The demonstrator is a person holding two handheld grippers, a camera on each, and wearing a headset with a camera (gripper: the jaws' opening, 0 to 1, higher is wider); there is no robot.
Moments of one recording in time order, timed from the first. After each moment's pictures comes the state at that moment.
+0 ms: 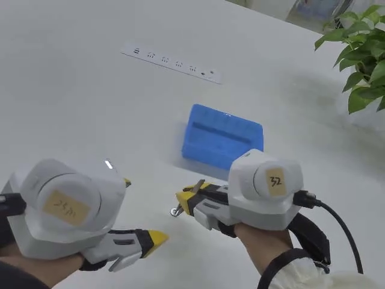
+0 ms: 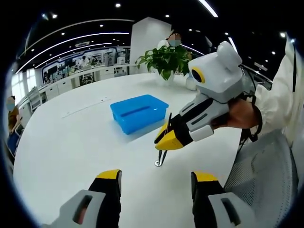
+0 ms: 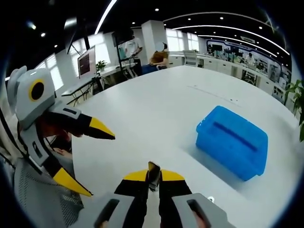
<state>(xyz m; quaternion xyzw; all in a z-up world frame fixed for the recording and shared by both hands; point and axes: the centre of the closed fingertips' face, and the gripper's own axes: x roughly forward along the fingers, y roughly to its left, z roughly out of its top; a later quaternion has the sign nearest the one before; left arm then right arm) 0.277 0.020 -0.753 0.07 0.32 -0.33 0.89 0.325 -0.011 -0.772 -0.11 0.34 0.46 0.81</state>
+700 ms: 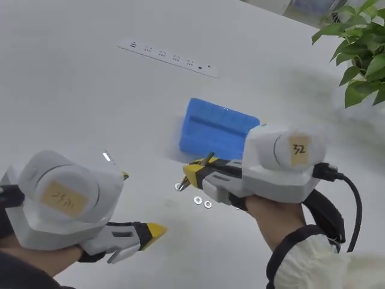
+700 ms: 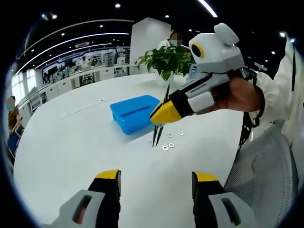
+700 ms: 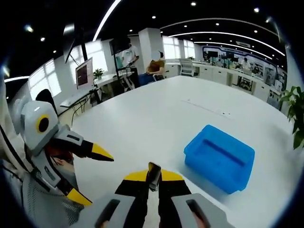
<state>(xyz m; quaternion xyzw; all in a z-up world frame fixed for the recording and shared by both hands) 0.275 0.020 -0.751 0.07 0.32 -0.33 0.89 0.346 -0.016 -0.721 -0.09 0.31 0.45 0.83</state>
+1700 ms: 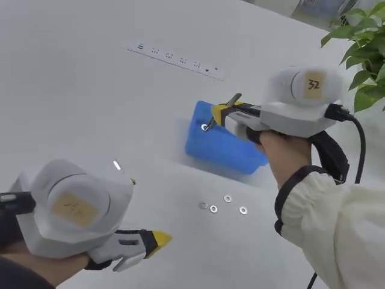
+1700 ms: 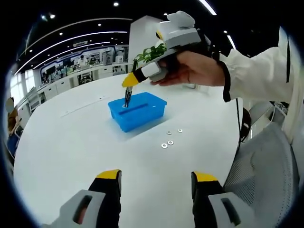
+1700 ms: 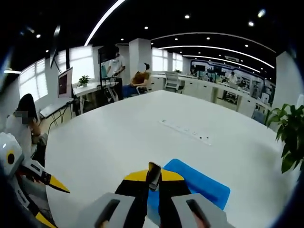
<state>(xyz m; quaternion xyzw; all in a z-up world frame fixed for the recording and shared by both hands) 0.274 0.018 -0.757 0.08 0.33 -0.33 0.88 0.457 -0.011 -0.708 -0.11 0.25 0.40 0.88</state>
